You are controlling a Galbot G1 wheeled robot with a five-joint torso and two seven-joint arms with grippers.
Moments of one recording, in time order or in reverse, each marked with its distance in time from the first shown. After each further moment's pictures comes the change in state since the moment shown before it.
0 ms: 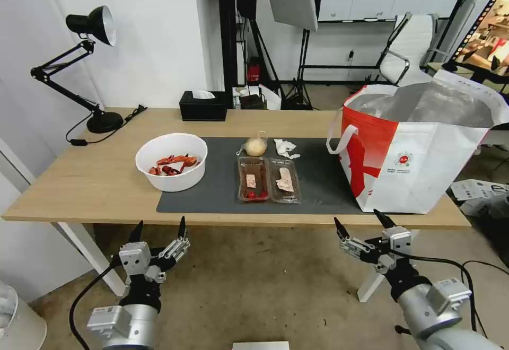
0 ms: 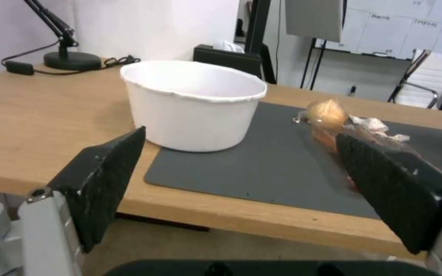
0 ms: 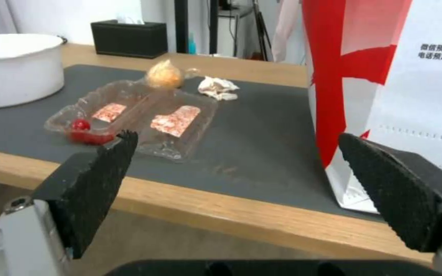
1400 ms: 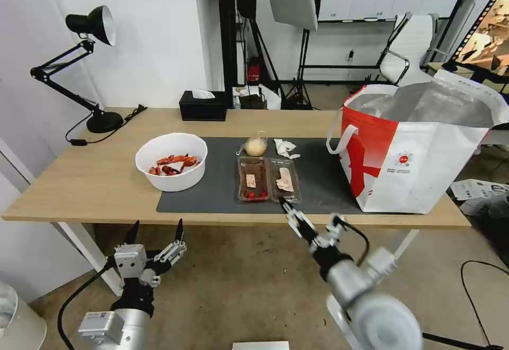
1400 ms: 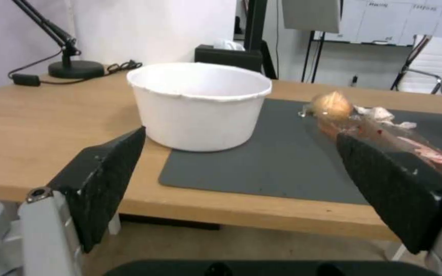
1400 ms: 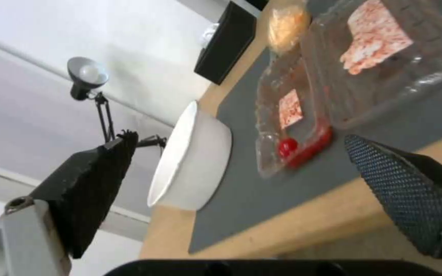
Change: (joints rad) left arm 0.024 0.018 -0.049 -0.012 0.013 -0.003 0.039; right arm 0.433 0.029 -0.447 -0.143 0.982 0.002 0.425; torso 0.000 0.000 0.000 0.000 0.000
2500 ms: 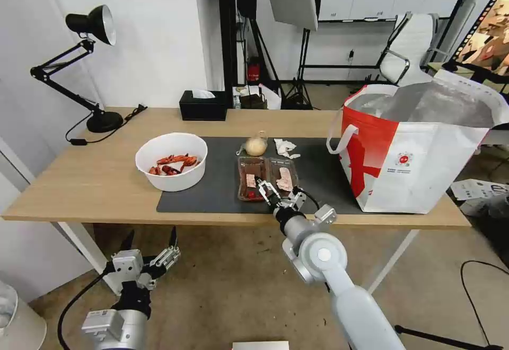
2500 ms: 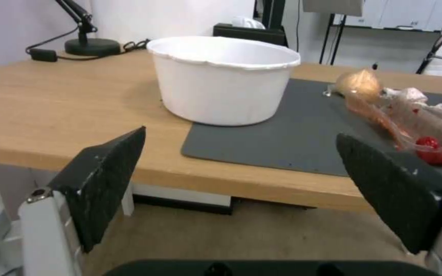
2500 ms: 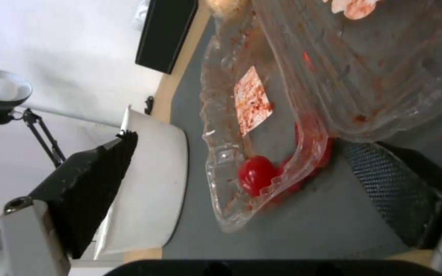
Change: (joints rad) left arm -0.024 -0.017 -0.034 0.065 -0.011 0.007 -0.007; right arm 0.307 0.140 -0.113 -0.332 0.112 0.010 0.181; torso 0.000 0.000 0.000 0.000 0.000
